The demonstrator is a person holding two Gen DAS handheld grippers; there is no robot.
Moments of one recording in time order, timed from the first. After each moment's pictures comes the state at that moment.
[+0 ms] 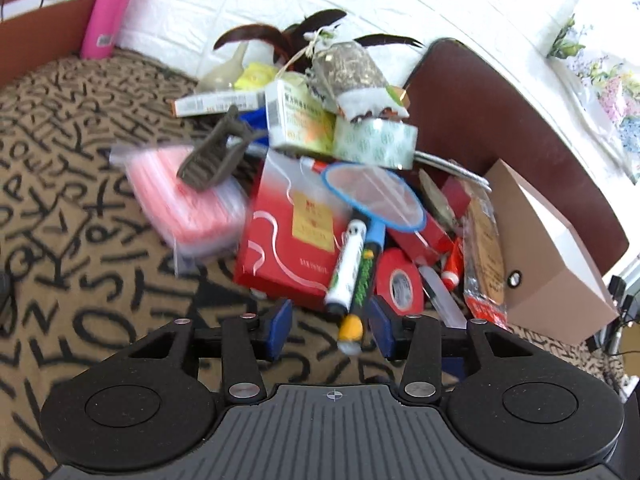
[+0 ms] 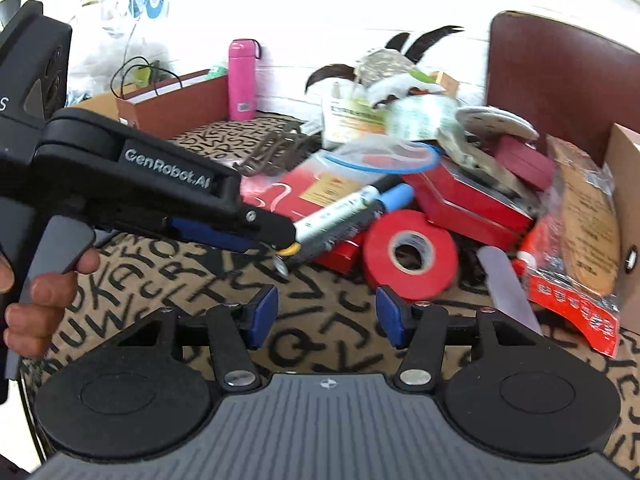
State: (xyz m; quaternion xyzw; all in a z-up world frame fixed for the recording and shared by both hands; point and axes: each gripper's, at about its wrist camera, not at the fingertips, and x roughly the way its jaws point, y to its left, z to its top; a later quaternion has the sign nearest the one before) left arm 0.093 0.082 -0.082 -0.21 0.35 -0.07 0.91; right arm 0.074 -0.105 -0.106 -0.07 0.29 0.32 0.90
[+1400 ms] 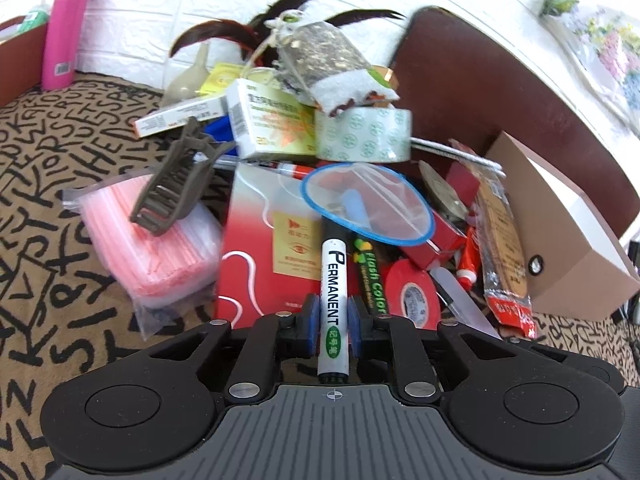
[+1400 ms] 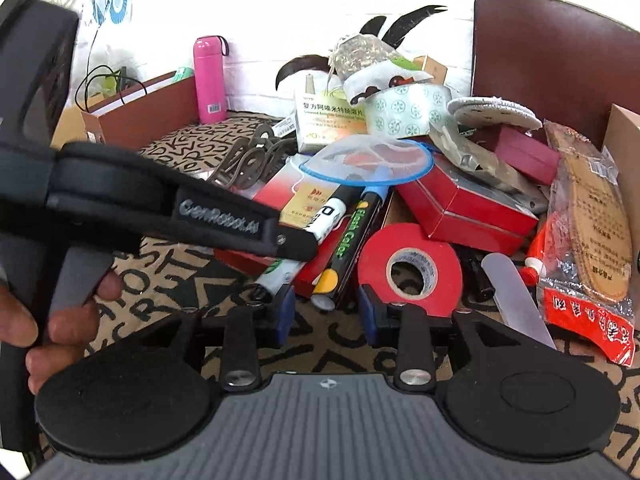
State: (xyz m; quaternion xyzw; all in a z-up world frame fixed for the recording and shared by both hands) left arm 0.131 0.067 -0.088 -0.16 0.37 -0.08 0.91; right arm 0.106 -0.085 -0.110 -0.05 0.31 0.28 0.91
